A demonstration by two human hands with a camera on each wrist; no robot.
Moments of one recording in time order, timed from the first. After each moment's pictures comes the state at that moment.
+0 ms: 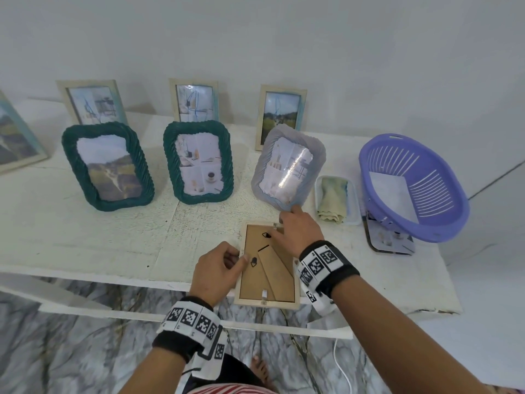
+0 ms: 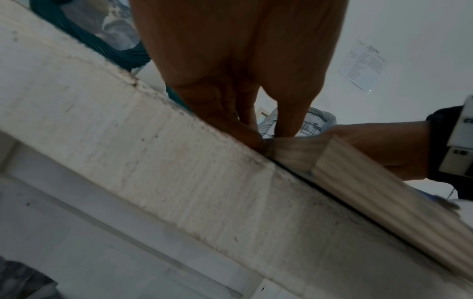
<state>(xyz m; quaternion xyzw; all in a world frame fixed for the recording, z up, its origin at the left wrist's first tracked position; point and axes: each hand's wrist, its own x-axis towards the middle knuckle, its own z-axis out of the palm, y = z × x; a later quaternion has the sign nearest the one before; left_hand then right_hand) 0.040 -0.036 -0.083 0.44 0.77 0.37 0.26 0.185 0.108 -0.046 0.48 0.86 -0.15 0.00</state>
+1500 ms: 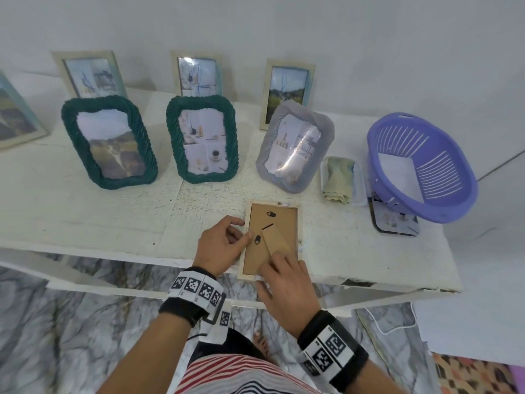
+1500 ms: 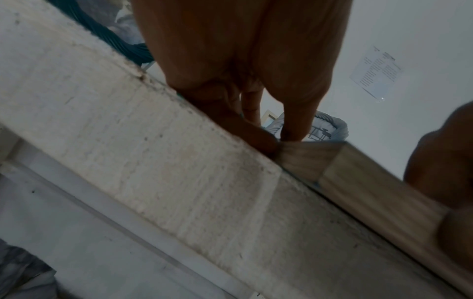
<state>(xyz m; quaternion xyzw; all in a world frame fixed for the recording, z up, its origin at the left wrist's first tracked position) 0.029 -0.032 -0.083 0.45 0.75 0.39 0.29 0.212 -0.038 -0.066 0.39 0.91 -0.07 -0.11</state>
